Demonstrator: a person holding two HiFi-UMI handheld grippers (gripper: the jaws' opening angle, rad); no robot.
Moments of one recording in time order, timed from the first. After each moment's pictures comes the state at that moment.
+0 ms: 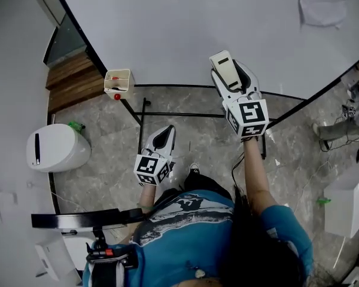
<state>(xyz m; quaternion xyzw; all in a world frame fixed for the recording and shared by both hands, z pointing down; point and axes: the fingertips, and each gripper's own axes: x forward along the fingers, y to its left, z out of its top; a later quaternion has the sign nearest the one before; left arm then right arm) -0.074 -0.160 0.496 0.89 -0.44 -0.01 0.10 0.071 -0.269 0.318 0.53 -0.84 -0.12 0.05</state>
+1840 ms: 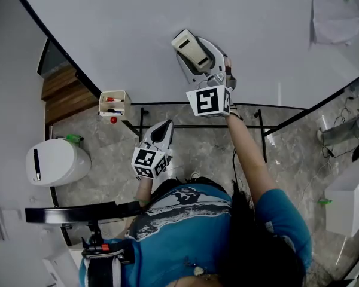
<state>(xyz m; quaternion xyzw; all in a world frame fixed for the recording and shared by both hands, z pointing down) -0.064 -0.276 0.489 0.90 -0.42 0.01 0.09 -0.006 -0.397 0.277 0.51 -0.77 -0.37 0.10</state>
